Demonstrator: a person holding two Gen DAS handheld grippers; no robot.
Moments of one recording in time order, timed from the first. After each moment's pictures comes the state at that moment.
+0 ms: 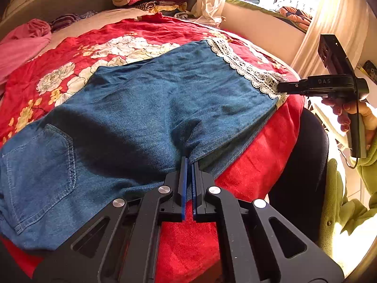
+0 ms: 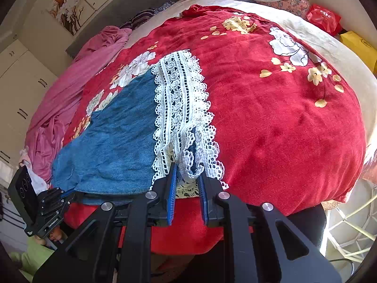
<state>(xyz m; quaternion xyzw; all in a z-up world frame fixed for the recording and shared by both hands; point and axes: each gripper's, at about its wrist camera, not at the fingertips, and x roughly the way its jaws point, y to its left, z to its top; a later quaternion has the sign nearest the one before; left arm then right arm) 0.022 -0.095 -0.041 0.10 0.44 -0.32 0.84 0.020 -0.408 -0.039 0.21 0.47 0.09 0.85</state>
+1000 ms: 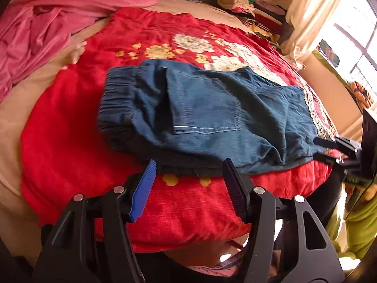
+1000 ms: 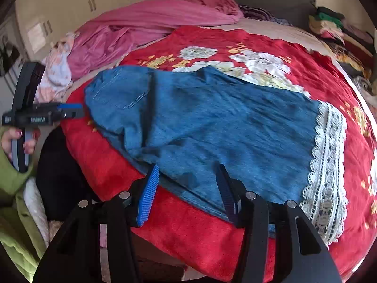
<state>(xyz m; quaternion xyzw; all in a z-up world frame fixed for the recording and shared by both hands) -0.003 0.091 -0.021 -0.11 0.47 -0.08 0.87 0.012 -0.209 -0.019 -0.14 0.42 0.33 0.83</state>
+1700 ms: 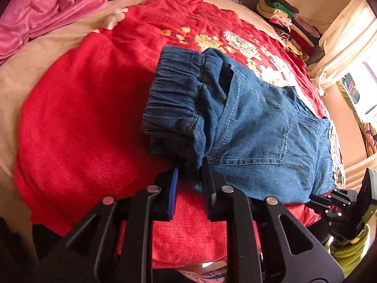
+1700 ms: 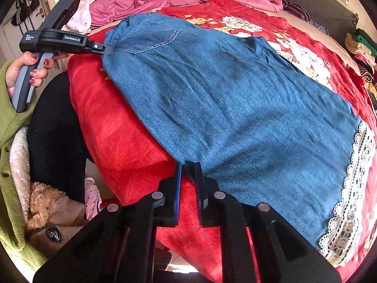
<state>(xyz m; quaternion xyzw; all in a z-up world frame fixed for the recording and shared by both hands) 0.021 0.128 -0.050 -0.18 0.49 -0.02 0.85 0.013 -0.186 -0.055 -0.18 0.47 0.36 0.78</state>
